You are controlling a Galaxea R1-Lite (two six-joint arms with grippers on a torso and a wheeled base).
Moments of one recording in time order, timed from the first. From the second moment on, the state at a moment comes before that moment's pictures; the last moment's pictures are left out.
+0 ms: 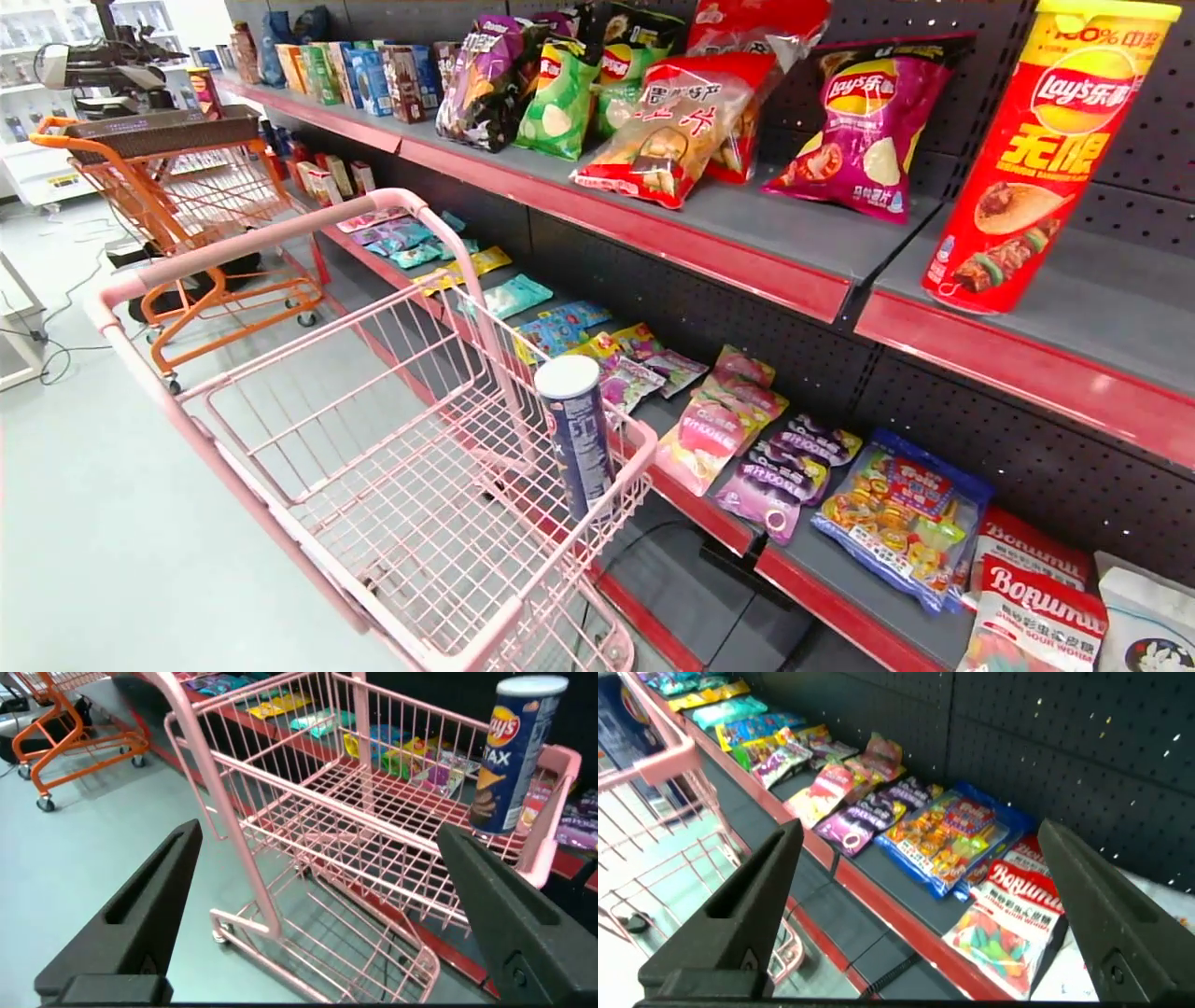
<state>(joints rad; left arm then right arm) 0.00 0.00 0.00 0.00 0.00 0.00 0.00 0.00 0.00 0.00 -0.01 0.00</state>
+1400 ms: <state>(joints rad) -0.11 1.04 -0.50 -0.52 -0.20 -0.09 0.00 0.00 0.00 0.00 -0.01 0.00</state>
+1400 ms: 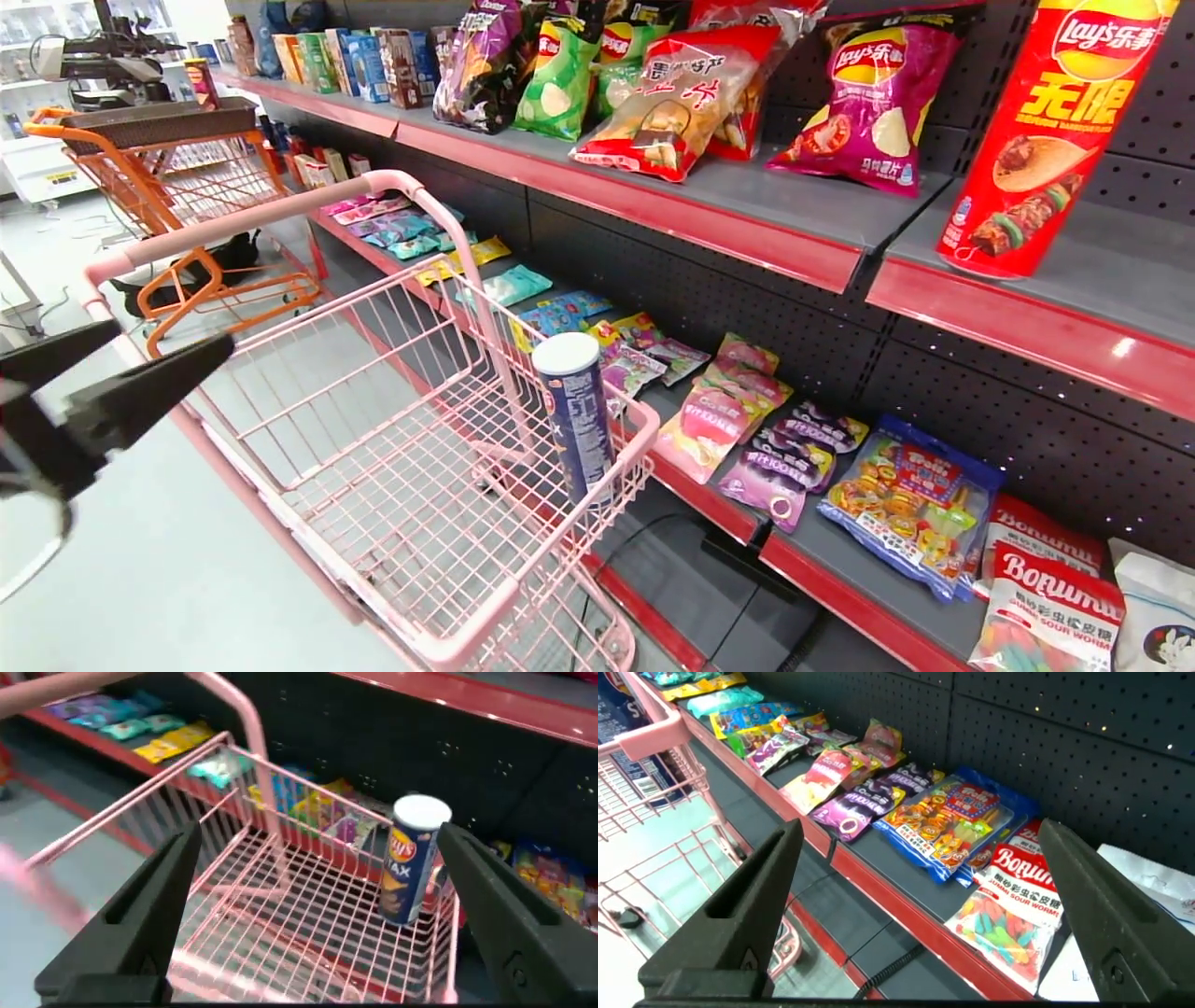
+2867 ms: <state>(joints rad) -0.43 2.13 -0.86 -1.04 -0.41 -0.05 0.00 0.00 0.00 0.00 -0.01 0.00</state>
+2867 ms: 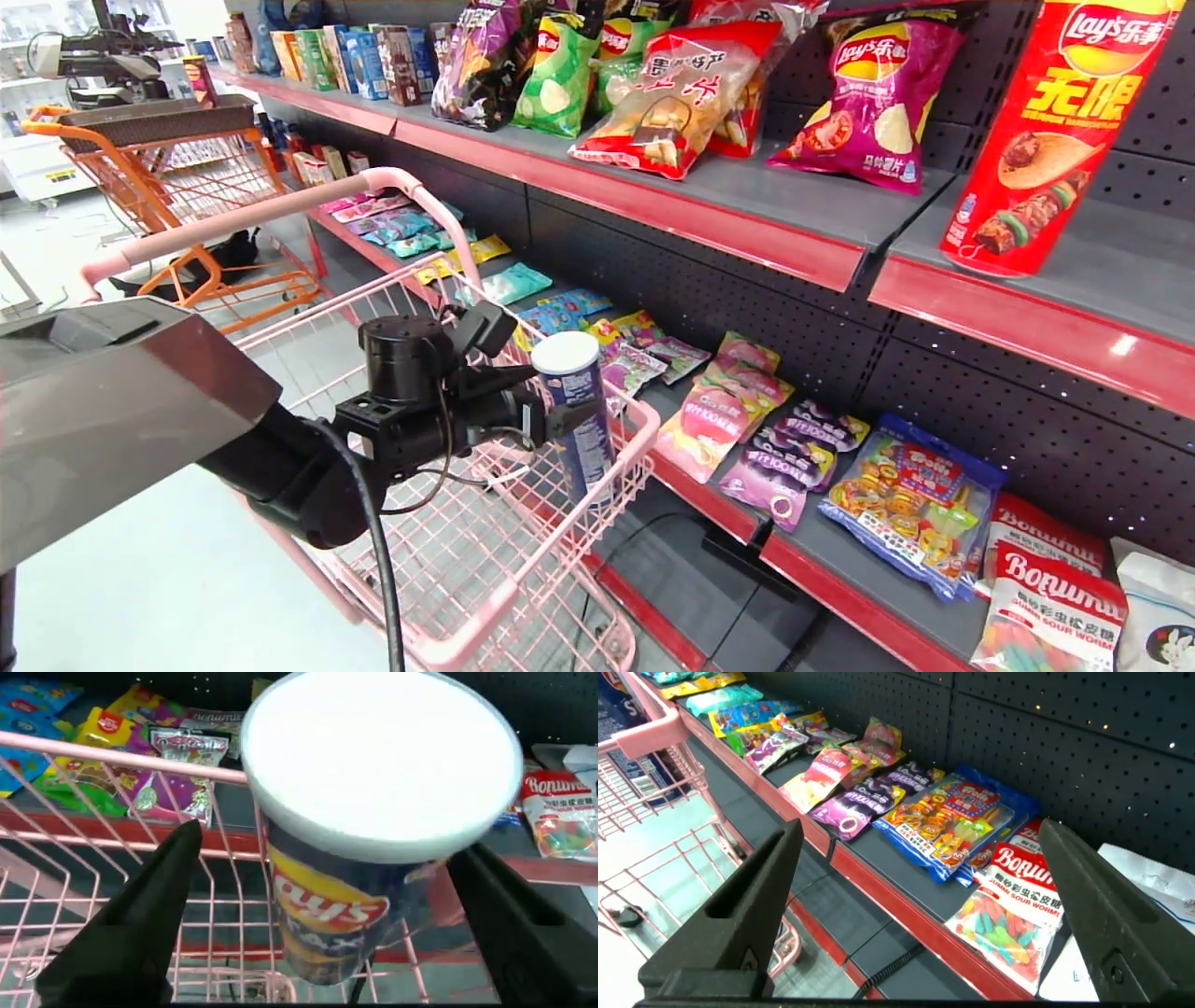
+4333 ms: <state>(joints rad) -0.38 1.45 -0.91 -0.42 -0.27 -0.14 0.00 0.00 0.00 0.00 -0.01 0.00</state>
